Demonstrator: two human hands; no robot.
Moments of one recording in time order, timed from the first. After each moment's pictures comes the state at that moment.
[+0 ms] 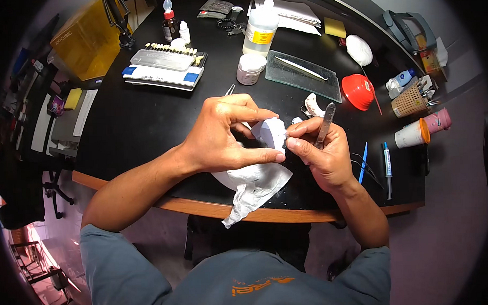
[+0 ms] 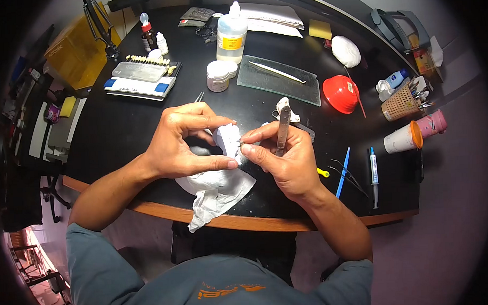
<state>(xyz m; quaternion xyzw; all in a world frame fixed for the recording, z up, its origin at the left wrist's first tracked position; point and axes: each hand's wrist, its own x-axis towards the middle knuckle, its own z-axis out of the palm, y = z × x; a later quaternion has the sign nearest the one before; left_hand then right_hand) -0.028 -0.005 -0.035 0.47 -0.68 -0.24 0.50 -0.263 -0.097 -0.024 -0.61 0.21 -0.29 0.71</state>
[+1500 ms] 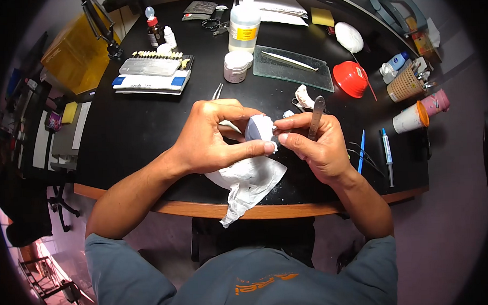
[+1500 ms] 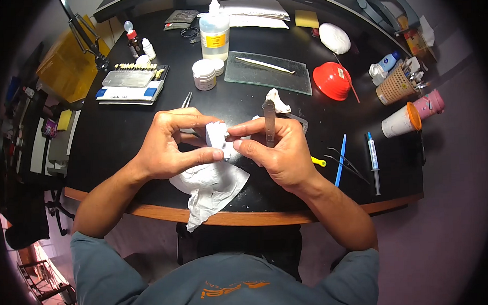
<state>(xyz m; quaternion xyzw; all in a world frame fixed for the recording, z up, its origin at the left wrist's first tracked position) -0.031 -0.002 -0.027 0.48 -0.63 -0.38 0.49 -0.267 -0.098 -0.021 -0.63 0.23 -0.26 0.70</state>
